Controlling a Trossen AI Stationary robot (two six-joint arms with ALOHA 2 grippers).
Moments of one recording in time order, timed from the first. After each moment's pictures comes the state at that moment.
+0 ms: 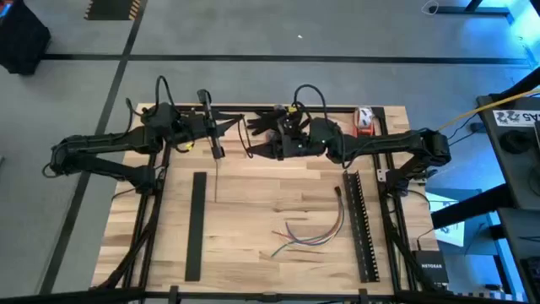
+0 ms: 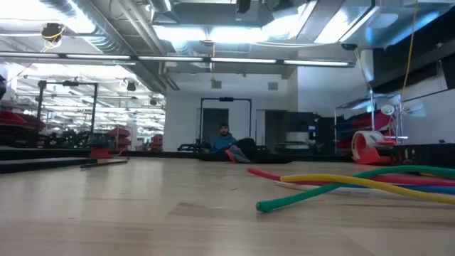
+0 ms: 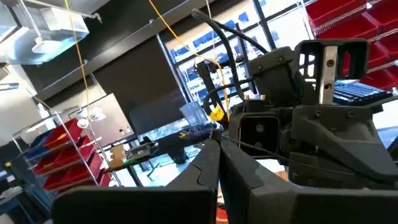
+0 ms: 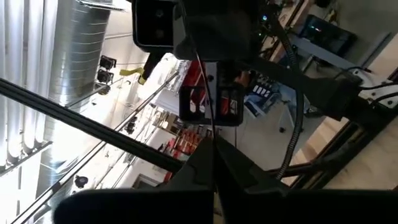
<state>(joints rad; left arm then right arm) 0.18 1.02 0.95 0.28 -0.06 0.45 -0.07 1.58 1.20 0.54 -0.23 1.20</state>
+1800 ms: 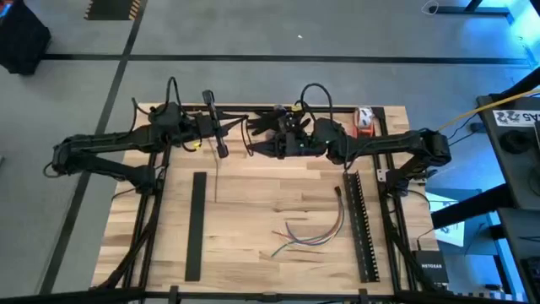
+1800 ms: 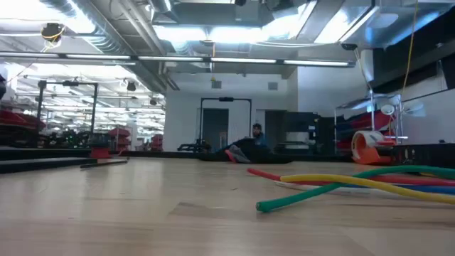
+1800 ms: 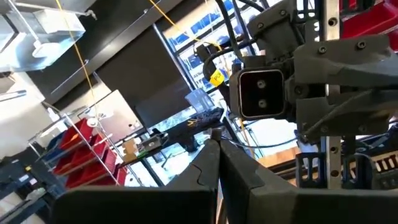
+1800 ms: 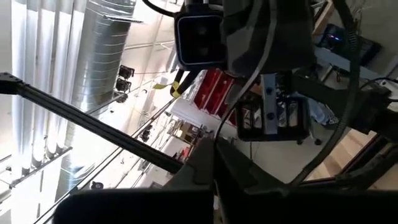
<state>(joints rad) 0.20 1.05 0.95 0.26 -0.06 0.55 -0.06 1.58 1.20 0.62 -0.21 1.22</state>
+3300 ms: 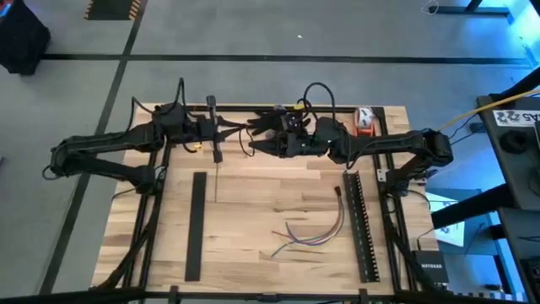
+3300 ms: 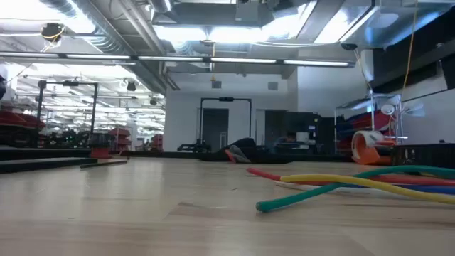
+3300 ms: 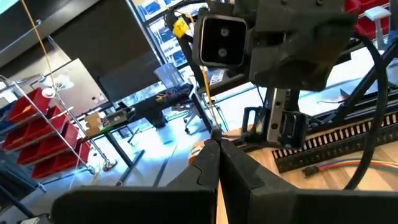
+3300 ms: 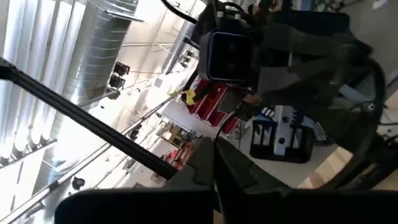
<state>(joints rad) 0.22 1.02 0.95 0.09 0.02 0.46 -0.06 1.56 1.20 0.61 -0.19 1.09</state>
